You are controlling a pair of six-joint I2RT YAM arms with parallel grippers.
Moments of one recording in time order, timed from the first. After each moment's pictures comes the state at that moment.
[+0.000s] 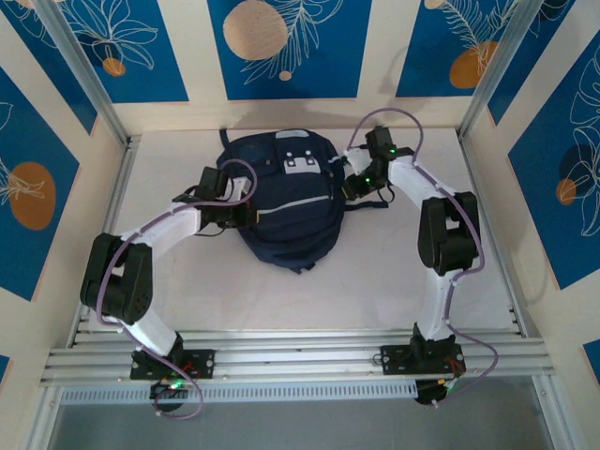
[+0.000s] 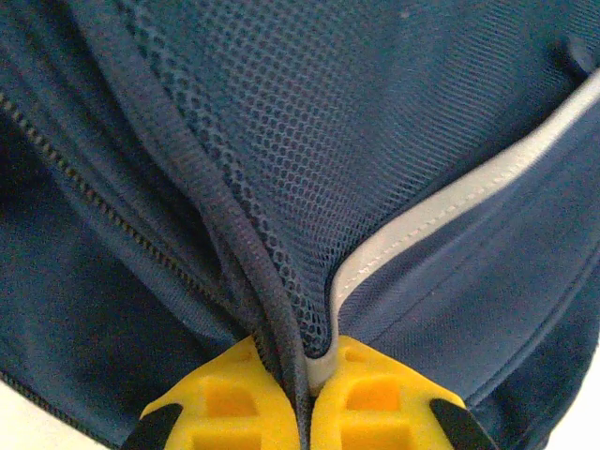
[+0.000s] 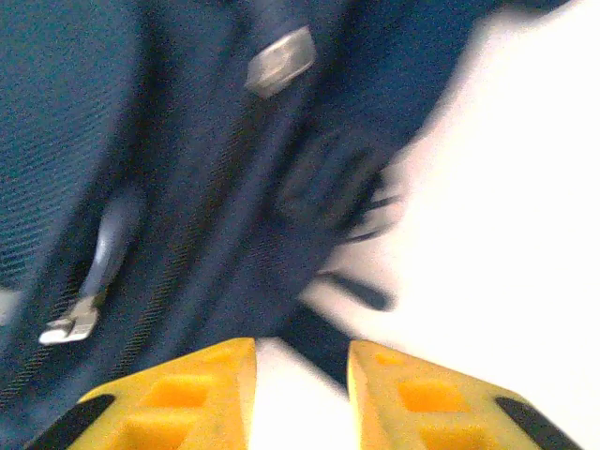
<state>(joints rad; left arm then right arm) -0.31 1.64 1.06 -0.40 0.37 -0.29 0.19 1.98 1.58 -0.70 -0.25 -0.31</state>
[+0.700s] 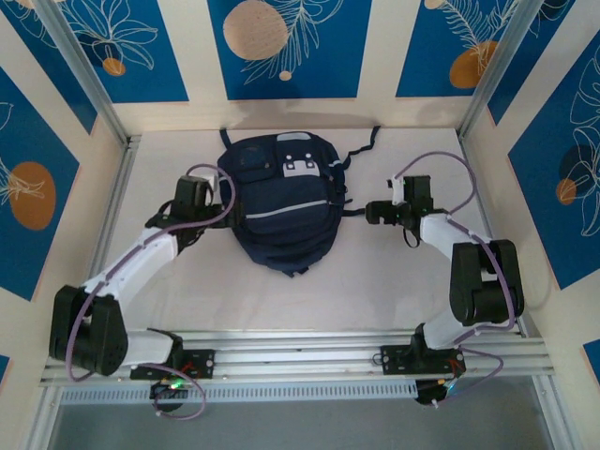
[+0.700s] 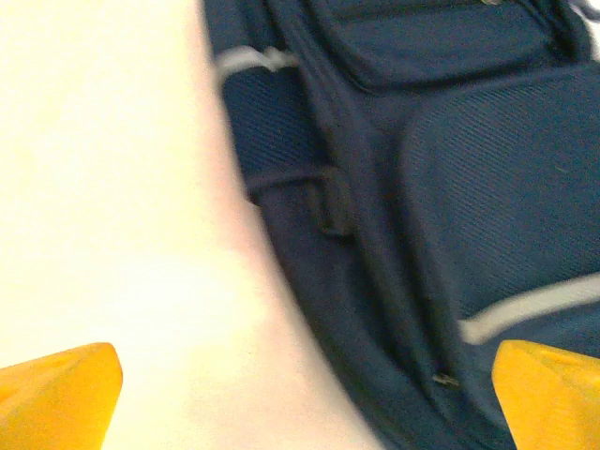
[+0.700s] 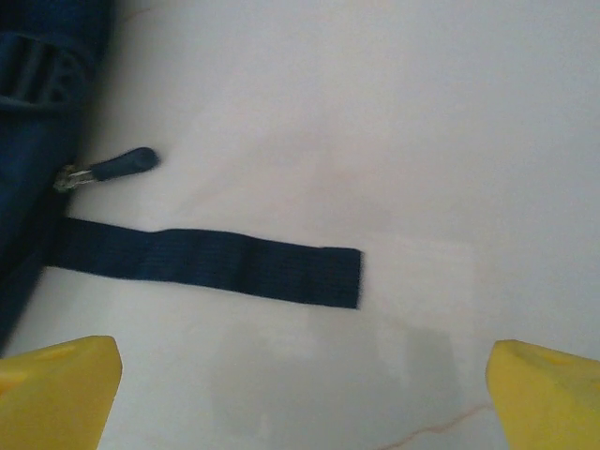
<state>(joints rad) -0.29 1.29 0.87 -0.33 -0.14 -0.23 0.06 1.55 0.82 -0.10 -0.09 0.02</state>
